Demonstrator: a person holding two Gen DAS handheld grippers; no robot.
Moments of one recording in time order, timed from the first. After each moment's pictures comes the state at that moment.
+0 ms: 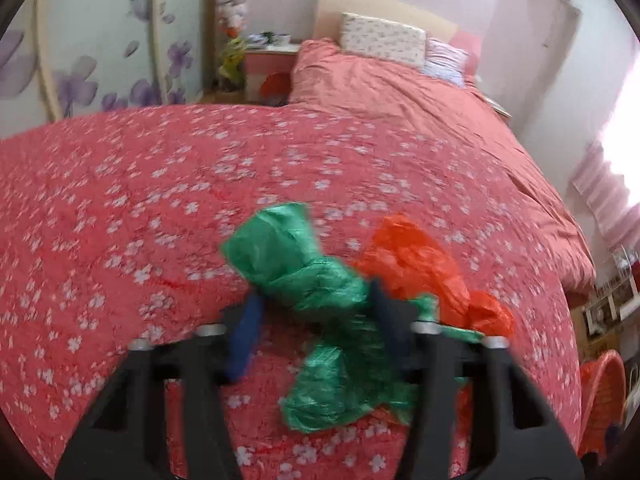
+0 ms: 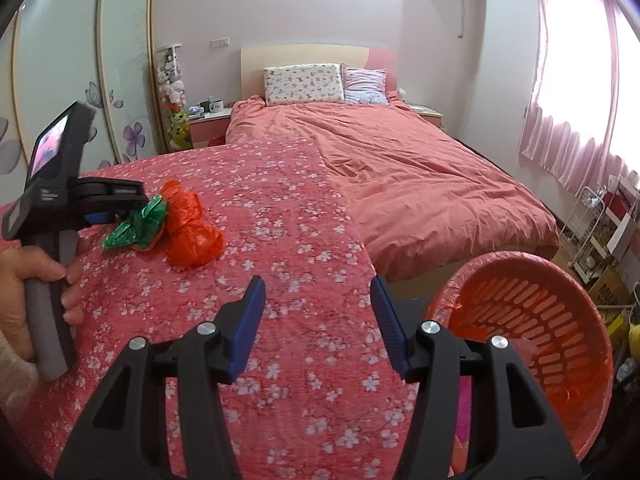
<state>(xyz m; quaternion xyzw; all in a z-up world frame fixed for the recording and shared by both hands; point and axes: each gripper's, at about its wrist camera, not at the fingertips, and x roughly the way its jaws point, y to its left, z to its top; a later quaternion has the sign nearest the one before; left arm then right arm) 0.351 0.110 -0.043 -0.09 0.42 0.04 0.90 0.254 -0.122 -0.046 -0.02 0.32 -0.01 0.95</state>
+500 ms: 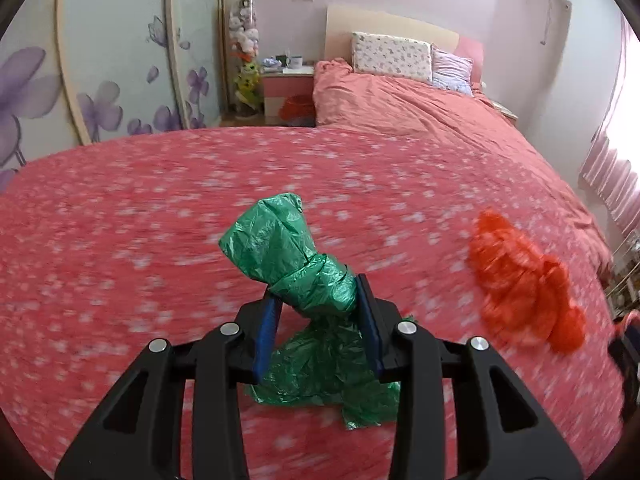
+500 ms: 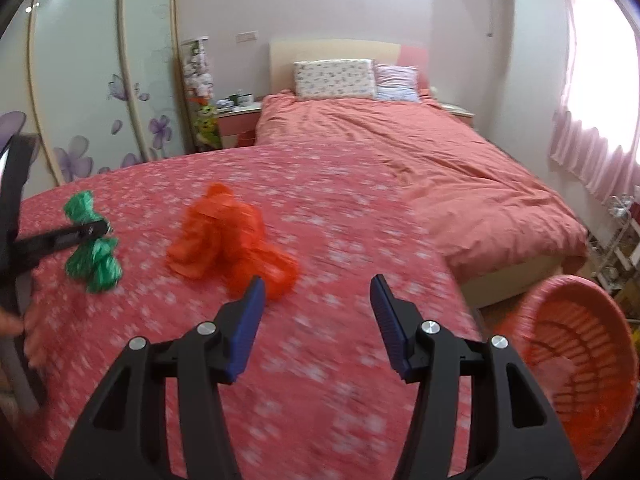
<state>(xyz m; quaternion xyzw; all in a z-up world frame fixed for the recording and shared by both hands) 0.291 0.195 -0.028 -0.05 0.39 0.07 0.92 0.304 -0.056 -0.044 0.00 0.34 0.05 0.94</state>
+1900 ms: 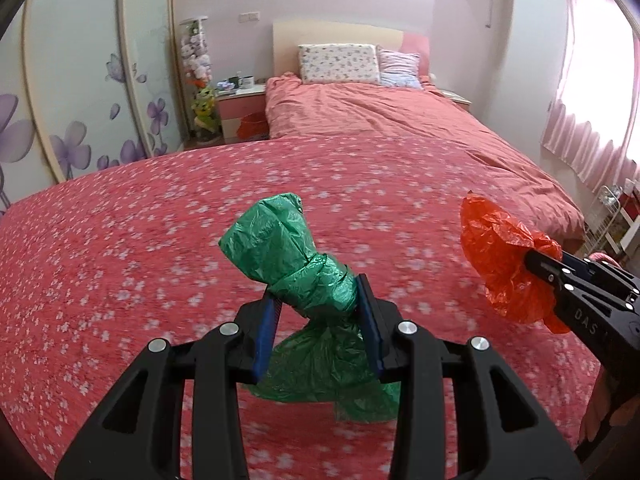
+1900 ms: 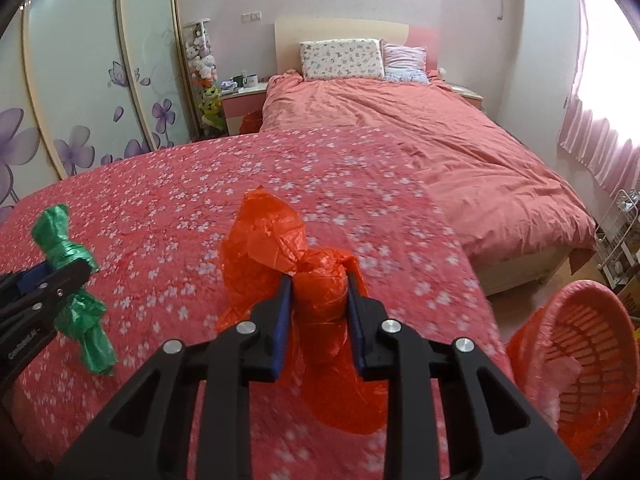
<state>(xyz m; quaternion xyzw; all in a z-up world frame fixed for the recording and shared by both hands) 0.247 0.135 -0.010 0.00 0.37 -0.02 0.93 0.306 -0.059 -0.039 0.00 0.37 0.04 0.93</state>
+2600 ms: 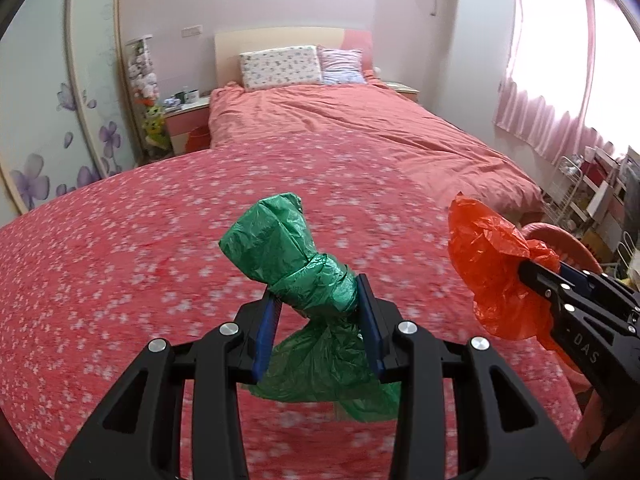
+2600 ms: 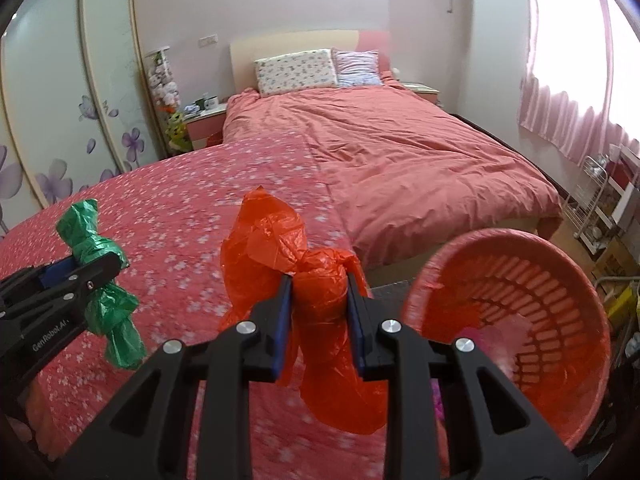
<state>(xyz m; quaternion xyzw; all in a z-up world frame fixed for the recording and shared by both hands) 0.233 0.033 -0.006 0.03 0.36 -0.10 0.93 0.234 -0.160 -0.030 0.04 0.35 -0.02 0.94</state>
